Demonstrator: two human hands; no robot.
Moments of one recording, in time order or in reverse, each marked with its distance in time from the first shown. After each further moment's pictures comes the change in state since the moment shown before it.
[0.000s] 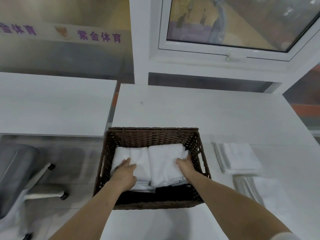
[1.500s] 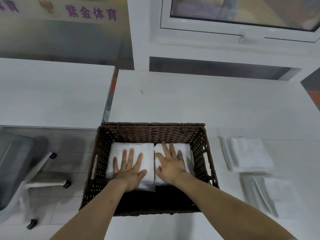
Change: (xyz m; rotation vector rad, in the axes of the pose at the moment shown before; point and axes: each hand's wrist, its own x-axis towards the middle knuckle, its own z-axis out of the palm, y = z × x) left_hand 0.021 0.022 0.014 0.029 -0.148 -0.016; right_hand 0.019 0.012 0.051 -1.419 -0.201 -0.554
